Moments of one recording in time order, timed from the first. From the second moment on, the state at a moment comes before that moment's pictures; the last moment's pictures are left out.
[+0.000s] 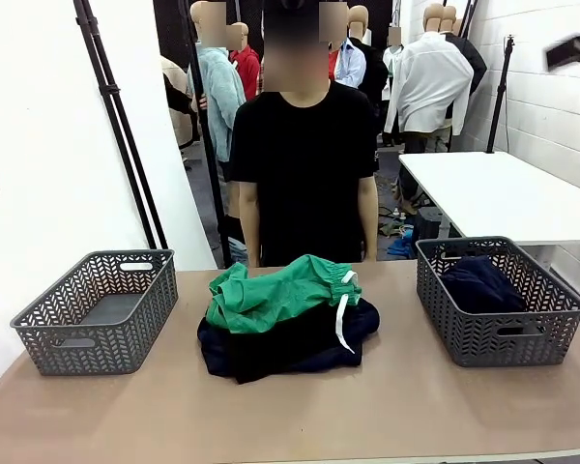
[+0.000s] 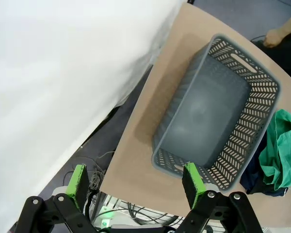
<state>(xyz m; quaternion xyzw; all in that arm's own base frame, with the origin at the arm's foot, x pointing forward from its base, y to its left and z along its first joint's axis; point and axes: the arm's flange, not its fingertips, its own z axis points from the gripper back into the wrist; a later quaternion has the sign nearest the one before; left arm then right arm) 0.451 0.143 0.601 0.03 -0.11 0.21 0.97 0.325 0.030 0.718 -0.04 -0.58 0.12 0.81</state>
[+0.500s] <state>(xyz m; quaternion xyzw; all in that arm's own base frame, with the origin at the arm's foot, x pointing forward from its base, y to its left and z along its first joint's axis) 0.451 0.143 0.601 0.03 -0.11 0.21 0.97 0.350 0.227 0.650 0.00 -0.42 0.45 0.79</state>
